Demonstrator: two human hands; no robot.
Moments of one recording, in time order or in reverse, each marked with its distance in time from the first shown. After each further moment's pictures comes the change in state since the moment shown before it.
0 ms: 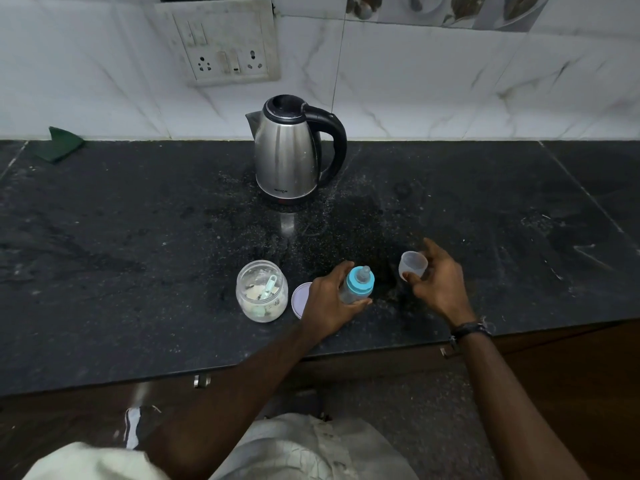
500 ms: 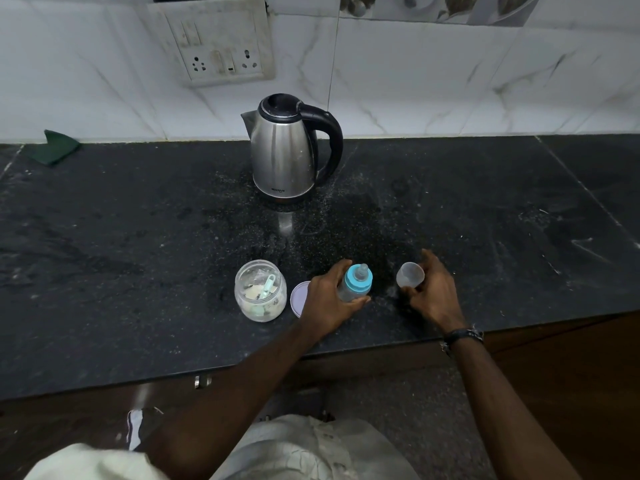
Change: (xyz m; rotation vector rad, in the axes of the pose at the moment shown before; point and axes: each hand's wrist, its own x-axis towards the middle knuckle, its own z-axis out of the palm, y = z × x) left_hand 0.001 -0.005 0.002 -0.033 -0.018 -0.047; right_hand -0.008 0.028 0.024 -0.001 -0.027 0.057
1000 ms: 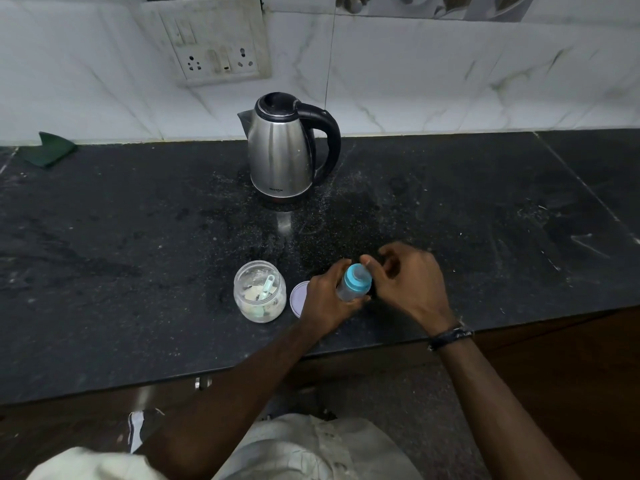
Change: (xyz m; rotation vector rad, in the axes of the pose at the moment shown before) left_hand 0.001 0.000 0.000 0.006 0.011 -0.013; right_hand -0.030 -0.092 -0.021 -0.108 0.128 -0.286
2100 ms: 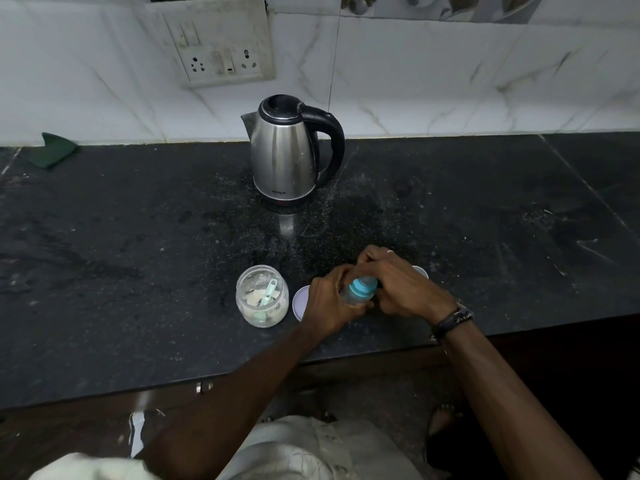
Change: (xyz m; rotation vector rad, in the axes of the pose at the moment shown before) left_hand 0.004 0.004 -0.004 -0.033 0.016 -0.048; right_hand 0.028 0.005 0.014 -0.040 -0.524 -0.413
